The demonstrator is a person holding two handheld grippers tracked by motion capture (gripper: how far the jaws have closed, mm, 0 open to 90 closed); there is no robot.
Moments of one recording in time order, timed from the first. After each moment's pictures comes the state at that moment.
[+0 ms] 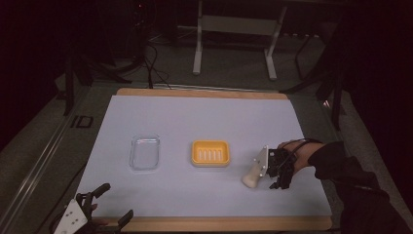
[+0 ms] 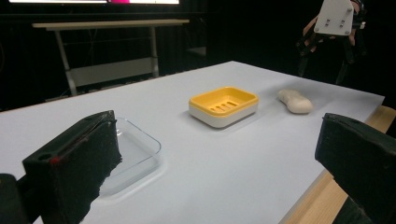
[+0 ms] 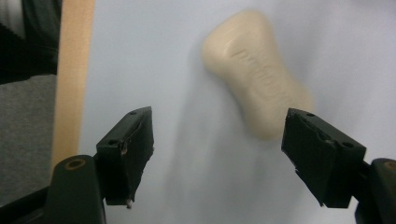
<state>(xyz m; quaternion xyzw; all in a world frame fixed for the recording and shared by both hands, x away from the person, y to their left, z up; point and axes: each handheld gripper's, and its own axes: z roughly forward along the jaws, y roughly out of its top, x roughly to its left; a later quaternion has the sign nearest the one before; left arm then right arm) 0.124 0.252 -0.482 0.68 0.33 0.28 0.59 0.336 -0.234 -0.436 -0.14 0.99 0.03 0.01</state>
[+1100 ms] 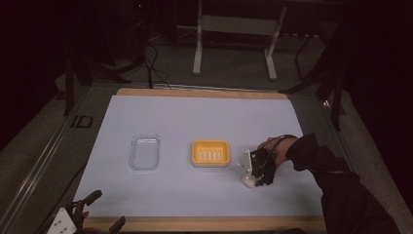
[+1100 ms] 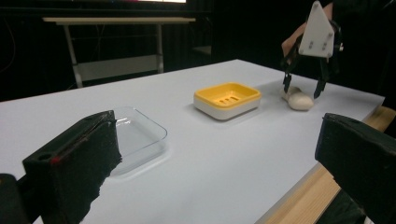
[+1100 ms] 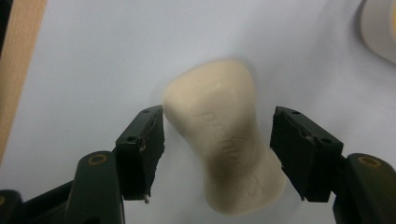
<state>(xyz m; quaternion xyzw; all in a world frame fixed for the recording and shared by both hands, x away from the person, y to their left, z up) 0.107 0.266 -0.487 0.67 0.35 0.28 0.59 0.355 -0.196 -0.472 -0.25 0.97 0.02 0.00</state>
